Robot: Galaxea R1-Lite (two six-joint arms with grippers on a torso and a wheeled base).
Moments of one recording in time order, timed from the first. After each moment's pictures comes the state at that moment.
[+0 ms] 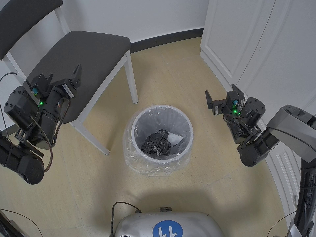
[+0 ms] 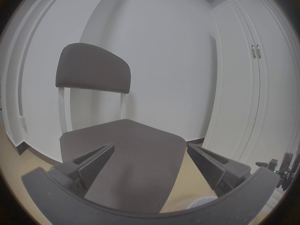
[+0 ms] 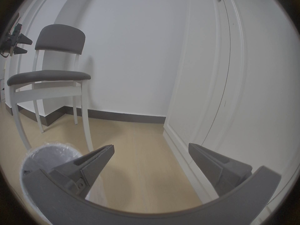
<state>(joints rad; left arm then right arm) -0.30 1.73 -0.62 -1.53 0.33 -0.03 0.36 2.27 -1.06 -1.55 -0.27 -0.36</state>
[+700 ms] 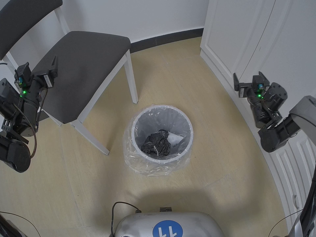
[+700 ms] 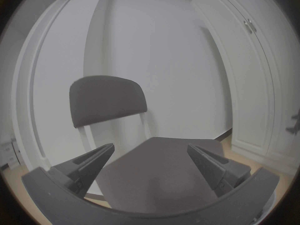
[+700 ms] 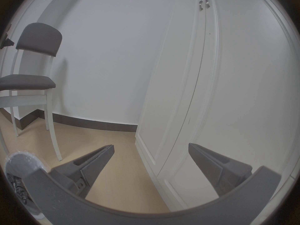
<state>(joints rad) -0.14 1.68 -0.67 -1.53 0.33 0.22 0.21 2.13 -1.06 -1.51 -0.34 -0.37</state>
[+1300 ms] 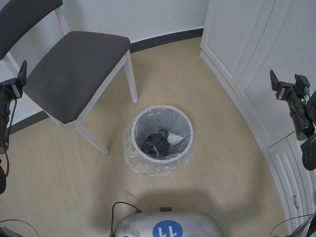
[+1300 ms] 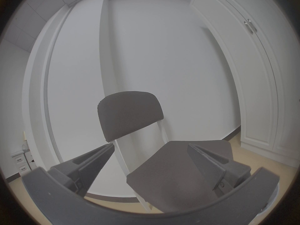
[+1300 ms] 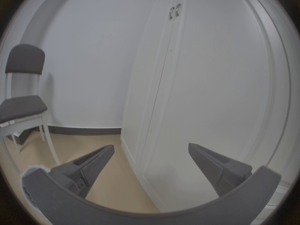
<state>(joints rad) -0.03 1.37 -0.47 -1.45 0.33 0.28 0.16 1.63 -0.60 -1.47 -0.39 -0.26</state>
